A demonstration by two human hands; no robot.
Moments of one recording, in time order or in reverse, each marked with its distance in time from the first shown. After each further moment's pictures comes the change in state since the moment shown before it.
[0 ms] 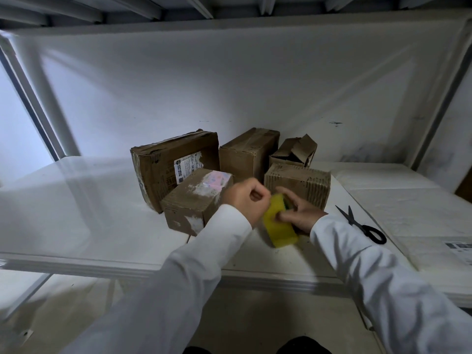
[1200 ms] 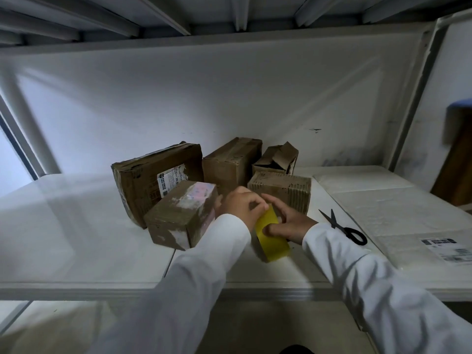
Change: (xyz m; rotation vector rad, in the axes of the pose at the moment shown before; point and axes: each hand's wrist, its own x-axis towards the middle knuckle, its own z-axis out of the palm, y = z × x) left_hand 0.021 0.003 0.022 0.325 -0.191 -0.086; right_hand -0.020 0.001 -0.007 -0.003 -0.044 -0.086
